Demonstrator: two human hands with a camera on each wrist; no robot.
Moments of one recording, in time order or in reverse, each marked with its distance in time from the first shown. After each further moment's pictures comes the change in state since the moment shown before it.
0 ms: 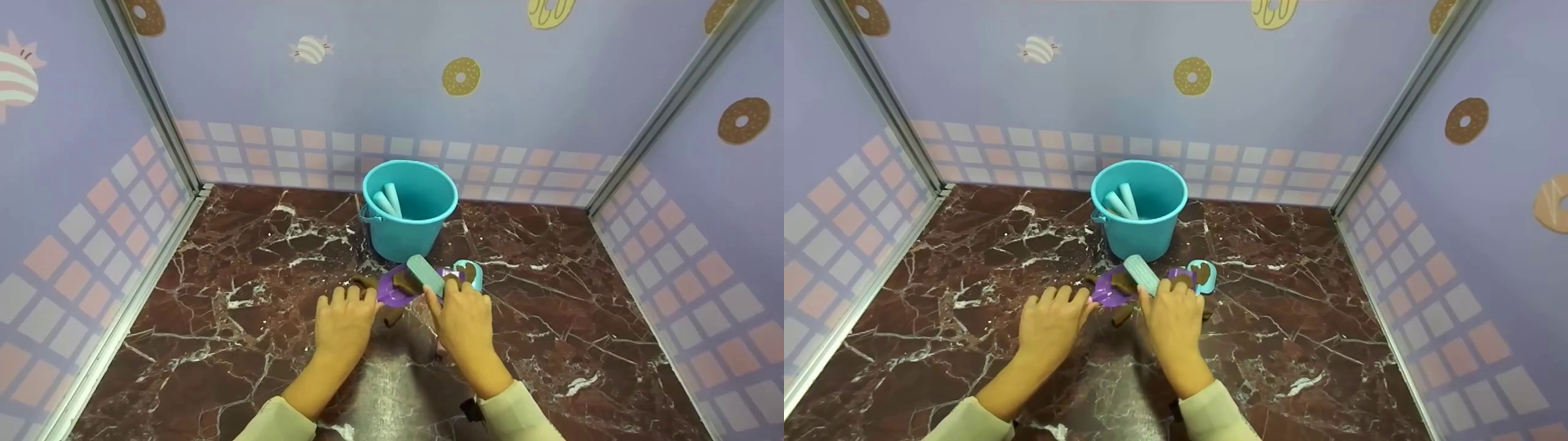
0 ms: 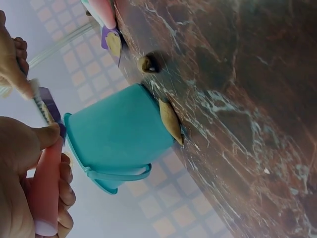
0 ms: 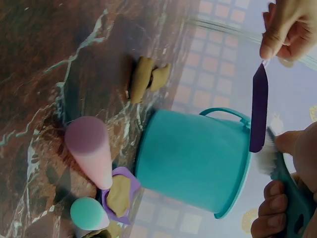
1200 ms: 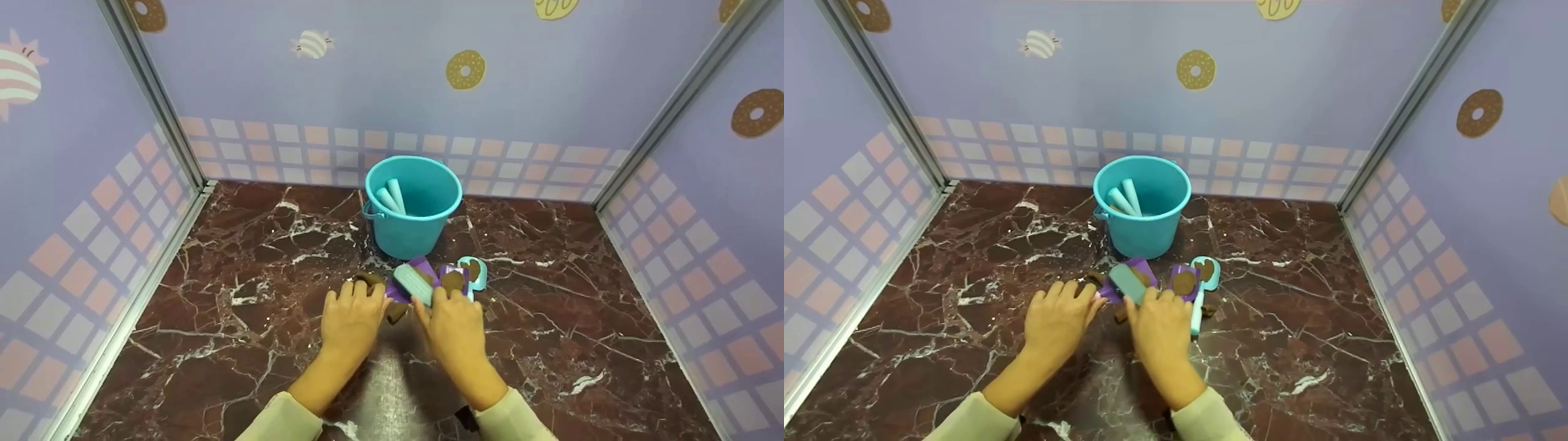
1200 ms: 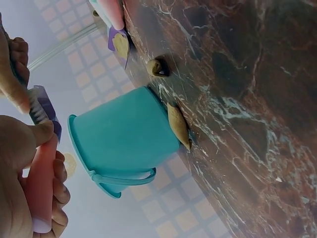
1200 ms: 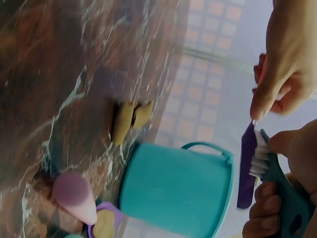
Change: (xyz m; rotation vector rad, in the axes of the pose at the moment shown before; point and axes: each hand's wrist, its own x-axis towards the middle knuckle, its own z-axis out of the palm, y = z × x) left_hand 0.004 0.004 0.000 -0.028 0.022 0.021; right_hand -0.015 -0.021 -0.004 0.003 -0.011 -0.054
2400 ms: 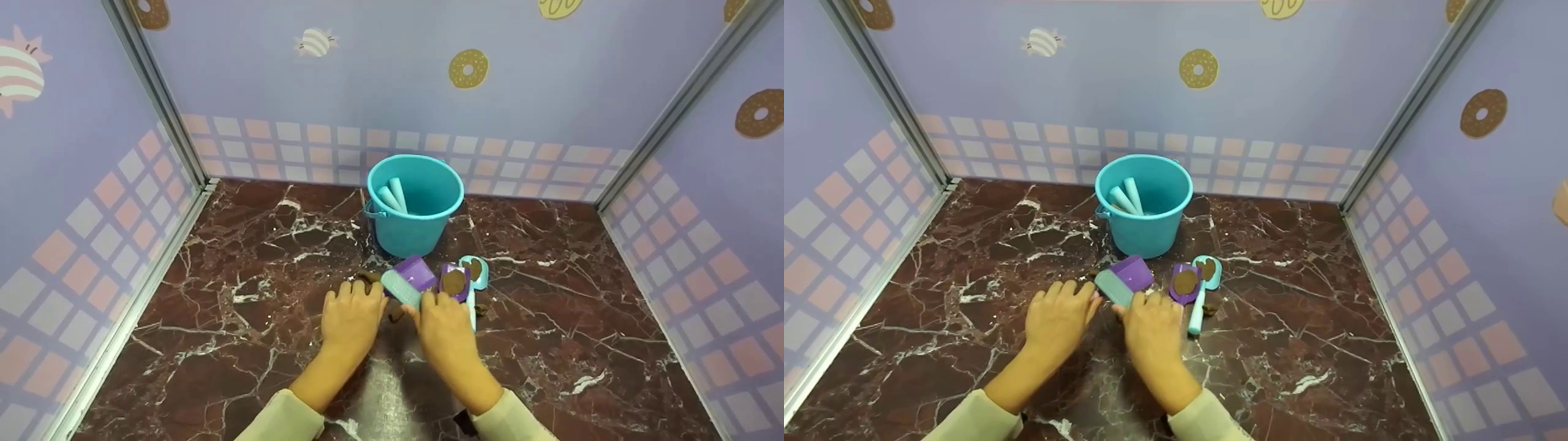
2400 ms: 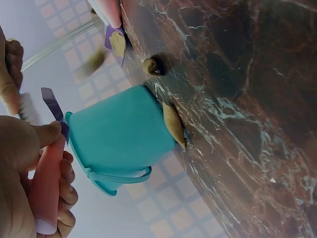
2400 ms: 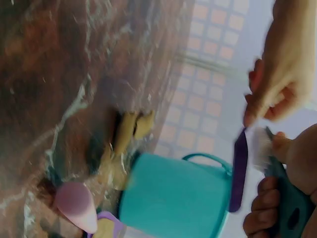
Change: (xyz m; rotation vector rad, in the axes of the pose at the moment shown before) left_hand -0.001 0.000 -0.002 0.015 -0.080 -0.047; right_hand -0.002 -0.004 0.000 0.037 -0.049 -0.093
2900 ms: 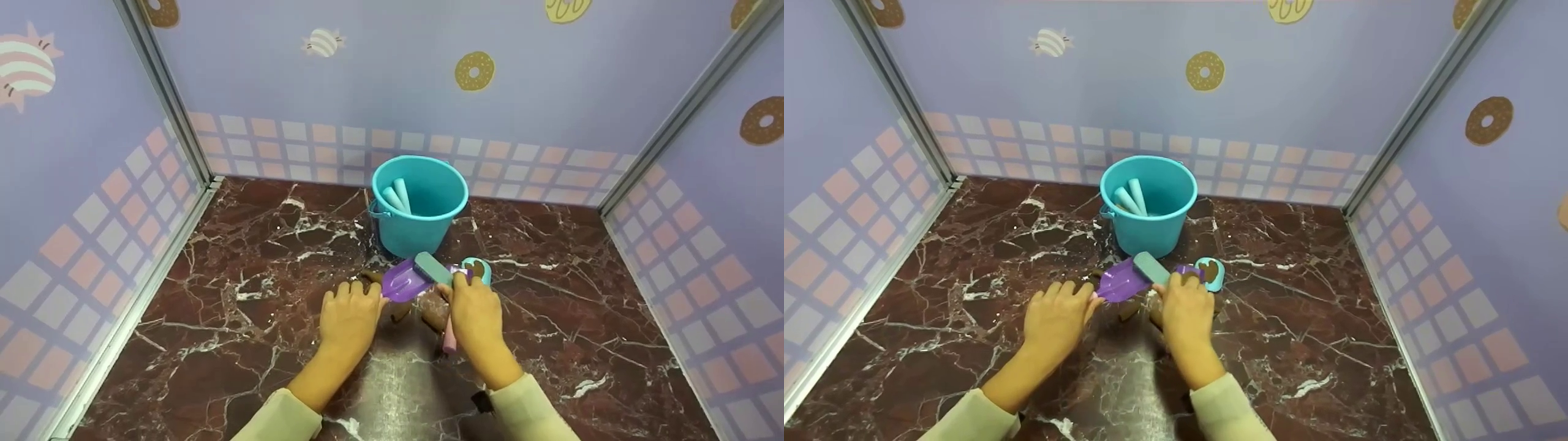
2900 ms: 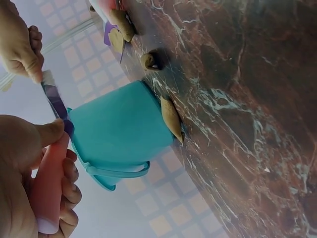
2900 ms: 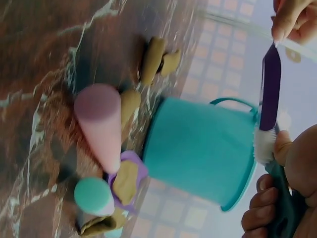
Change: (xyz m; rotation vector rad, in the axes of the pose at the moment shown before) left_hand -0.003 -0.007 0.002 0.006 0.011 -0.029; right_hand 0.016 0.042 0.013 -0.015 0.036 0.111
